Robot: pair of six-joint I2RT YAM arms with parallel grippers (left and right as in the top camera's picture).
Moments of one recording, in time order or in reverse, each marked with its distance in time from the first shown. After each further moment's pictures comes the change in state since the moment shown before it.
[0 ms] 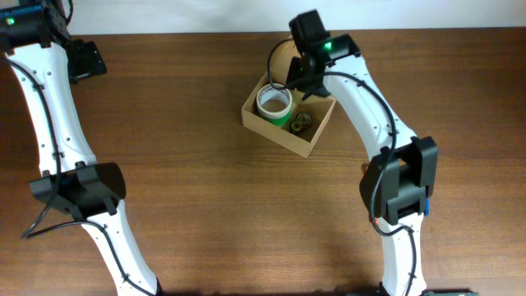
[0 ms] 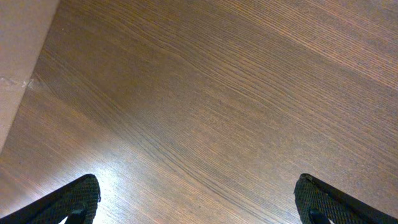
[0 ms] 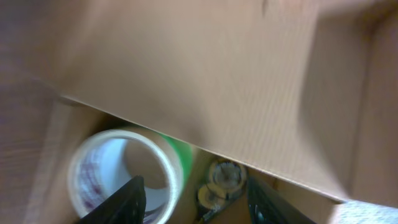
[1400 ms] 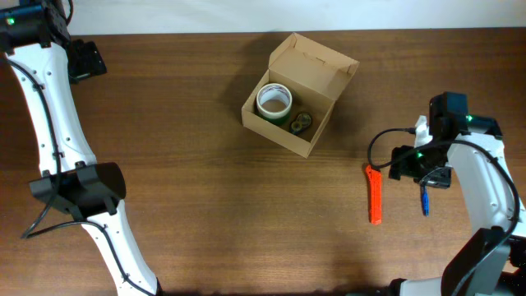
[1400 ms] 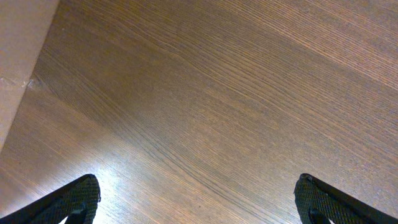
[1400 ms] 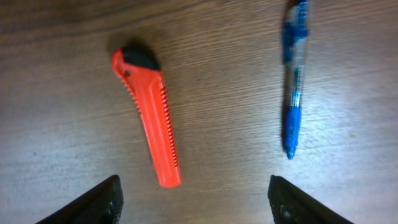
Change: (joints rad) left arm 0.000 0.000 0.000 0.000 0.000 0.000; right arm -0.547 -0.689 -1.041 -0.038 -0.142 -0.539
